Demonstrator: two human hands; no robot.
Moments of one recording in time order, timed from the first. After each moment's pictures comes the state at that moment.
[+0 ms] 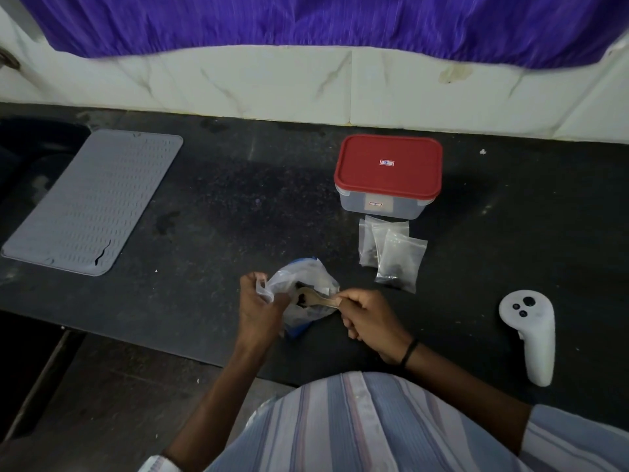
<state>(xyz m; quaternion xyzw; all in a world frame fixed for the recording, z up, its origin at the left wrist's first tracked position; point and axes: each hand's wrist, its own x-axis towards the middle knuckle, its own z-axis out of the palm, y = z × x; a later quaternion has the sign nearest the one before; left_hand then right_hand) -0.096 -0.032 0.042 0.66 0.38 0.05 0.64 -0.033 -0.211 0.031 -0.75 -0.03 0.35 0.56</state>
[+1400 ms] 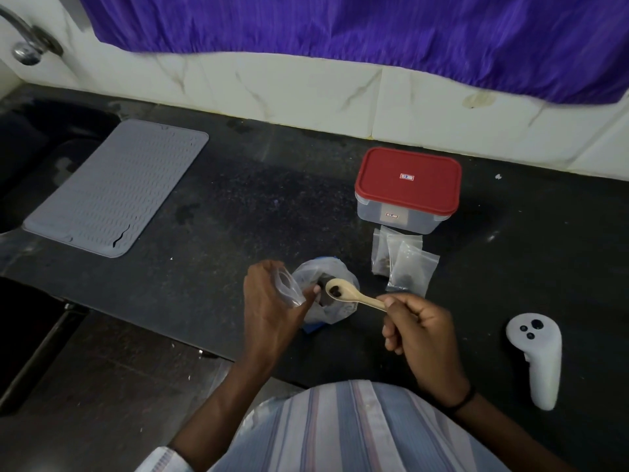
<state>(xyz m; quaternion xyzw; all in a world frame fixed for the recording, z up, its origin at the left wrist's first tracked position) -0.108 -0.042 0.058 0.85 0.29 0.17 0.40 -0.057 -0.247 0.088 -0.73 -0.04 0.17 0.66</state>
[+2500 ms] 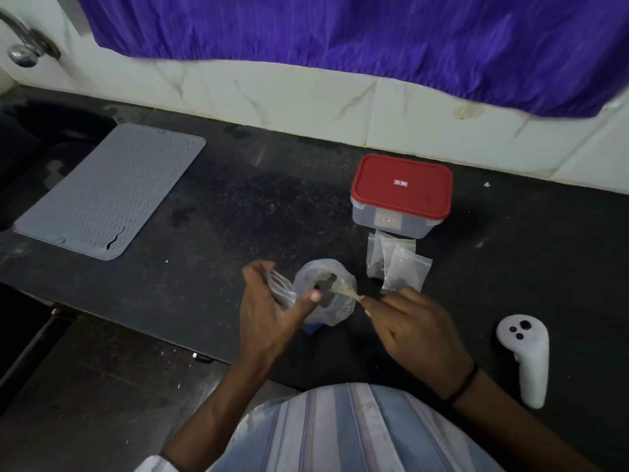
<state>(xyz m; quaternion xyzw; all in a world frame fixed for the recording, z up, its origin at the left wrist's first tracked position) -0.115 -0.041 0.067 0.83 0.23 0.22 0.46 -0.033 -0.257 0.077 -0.86 -0.46 -0.17 0.17</state>
